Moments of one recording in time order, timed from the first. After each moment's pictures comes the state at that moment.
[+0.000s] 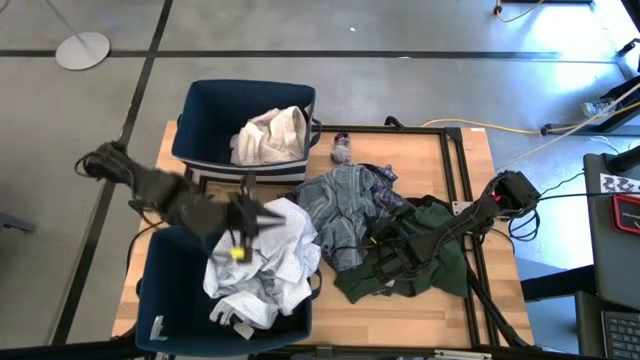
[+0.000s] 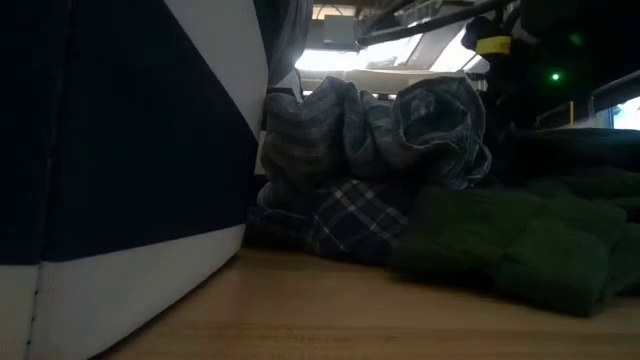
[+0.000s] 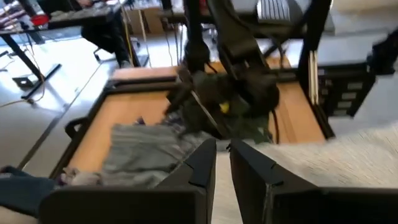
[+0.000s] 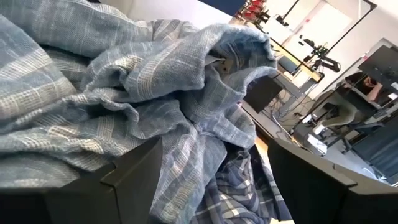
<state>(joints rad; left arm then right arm) -0.51 1.26 1.45 -0.68 -0.59 -0.15 0.51 1.68 0.89 -0.62 1.30 0.91</state>
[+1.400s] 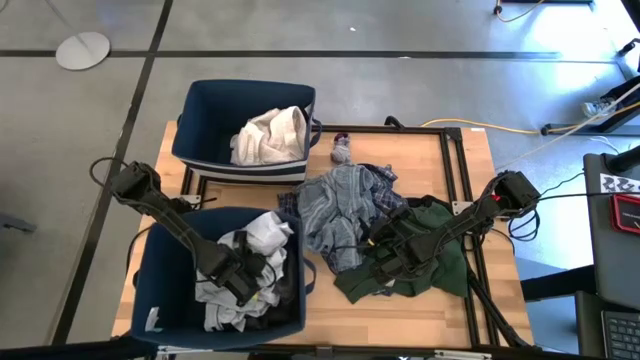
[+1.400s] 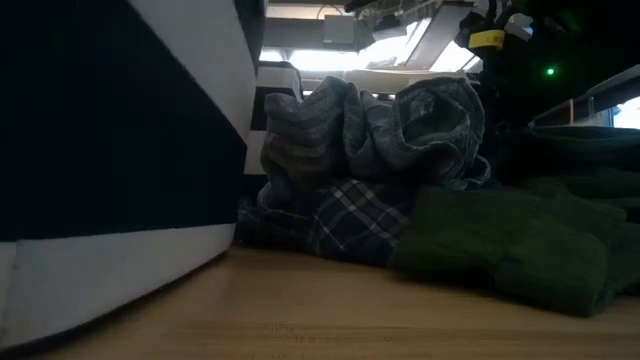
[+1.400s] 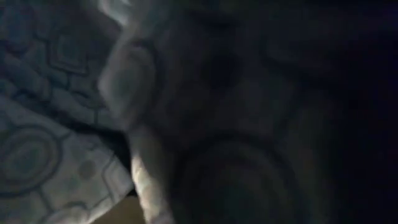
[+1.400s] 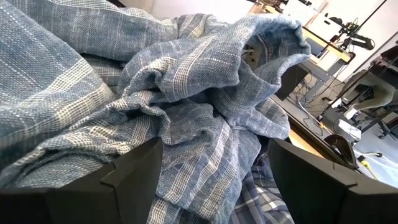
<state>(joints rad) -0.70 1.61 0.97 -0.89 -0.31 -0.60 0.51 1.68 0.89 -0.50 1.22 0.88</state>
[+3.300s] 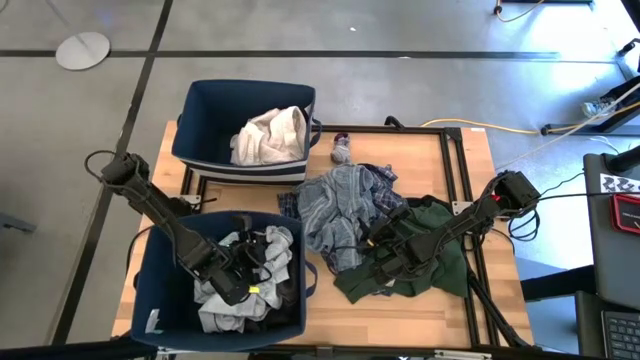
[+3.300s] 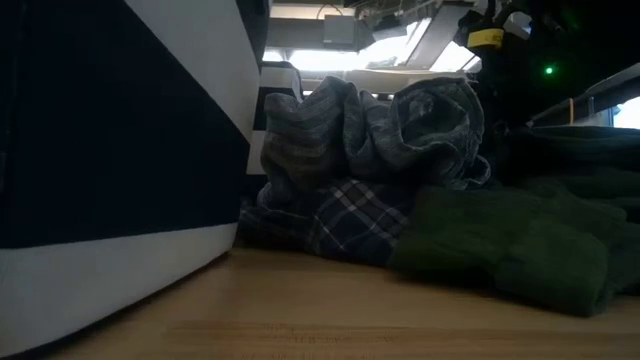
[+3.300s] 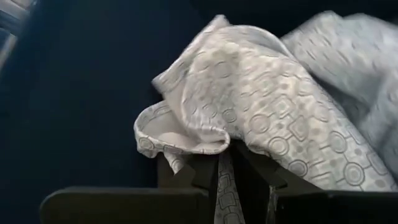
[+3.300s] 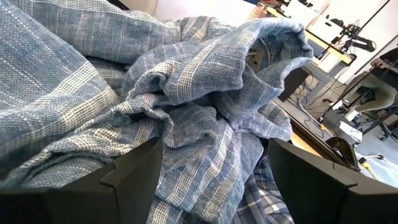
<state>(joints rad) -0.73 1.47 1.07 -0.89 -0.94 -0.52 0.51 1.68 0.89 -0.47 1.22 0.86</state>
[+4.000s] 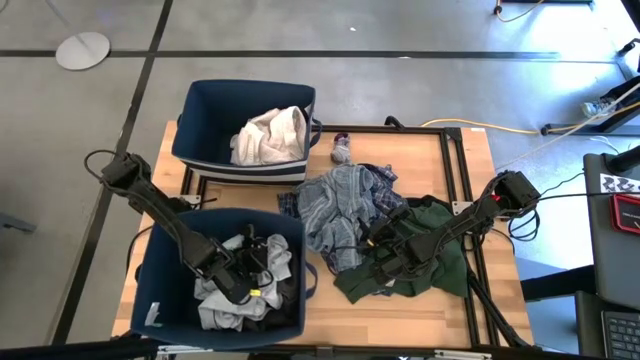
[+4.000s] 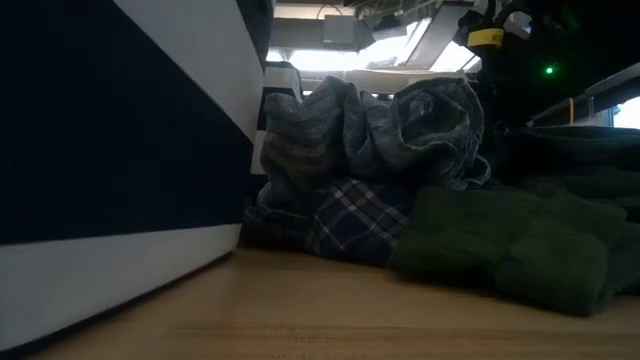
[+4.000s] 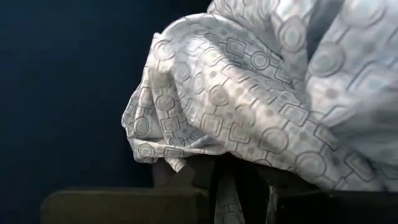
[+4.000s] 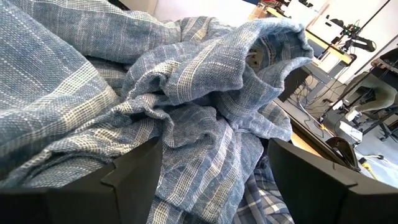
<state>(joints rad) -0.73 1.47 0.91 -0.64 -0.77 -0.47 0.51 1.68 0.89 -0.47 1.22 0.86</state>
